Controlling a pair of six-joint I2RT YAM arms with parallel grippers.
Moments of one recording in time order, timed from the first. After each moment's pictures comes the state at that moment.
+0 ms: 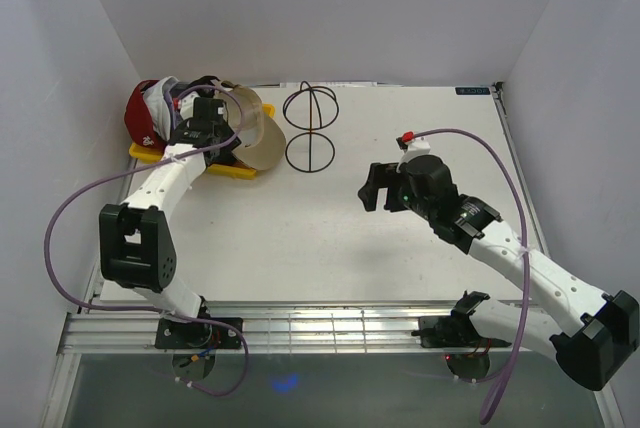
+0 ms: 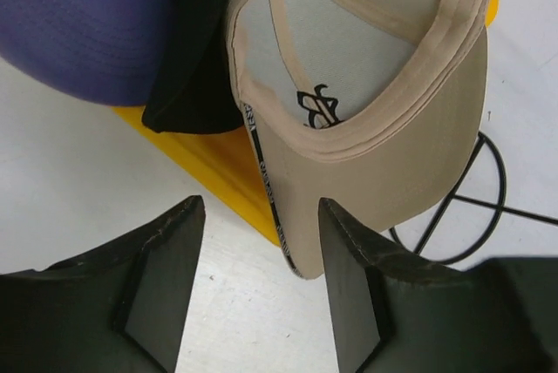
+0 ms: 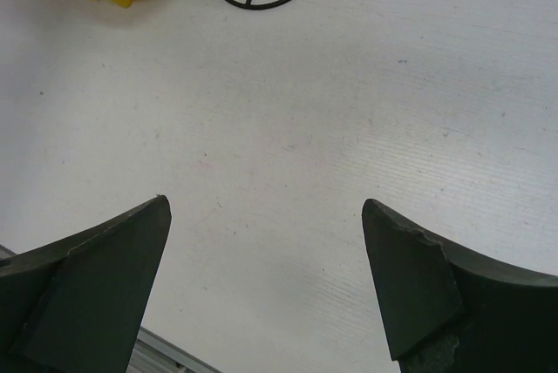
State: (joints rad) left arm -0.15 1.58 1.26 -0.47 -0.30 -0.69; right arm 0.70 1.02 0.86 -0.36 0.12 0.43
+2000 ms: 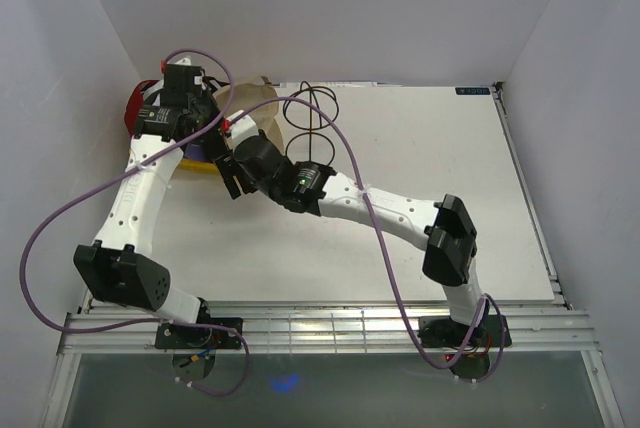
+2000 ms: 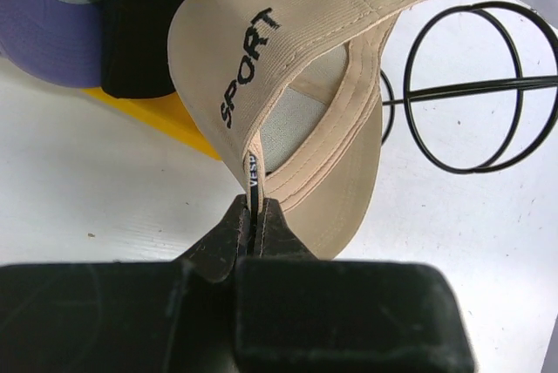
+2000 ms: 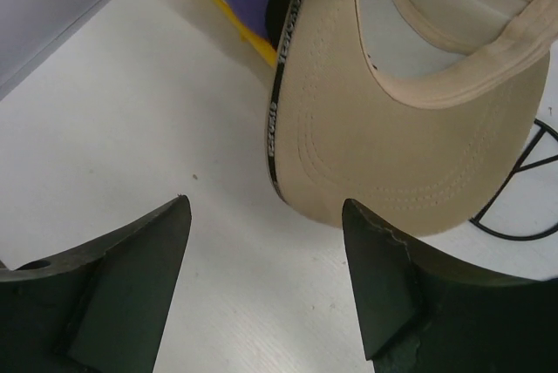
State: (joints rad) left arm -0.16 1.48 1.63 -0.85 -0.09 -0.55; right arm 1.17 1.96 1.85 -0.33 0.35 0.22
